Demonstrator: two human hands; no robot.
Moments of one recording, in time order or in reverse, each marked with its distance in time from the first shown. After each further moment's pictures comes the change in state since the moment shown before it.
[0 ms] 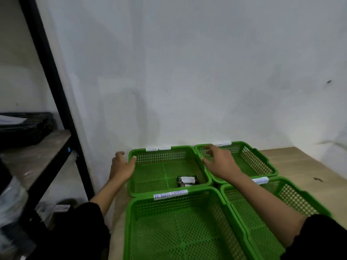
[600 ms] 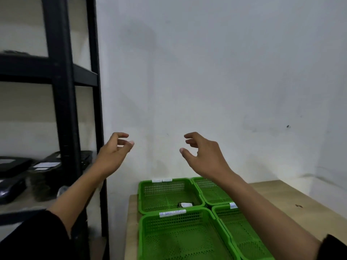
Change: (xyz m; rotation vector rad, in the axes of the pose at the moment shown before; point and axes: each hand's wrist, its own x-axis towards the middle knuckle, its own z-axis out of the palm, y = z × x) left_hand -0.182 0.105 -0.213 -0.307 -0.005 0.548; right_hand -0.175 -0.154 -0.158 0.234 0.339 -0.329
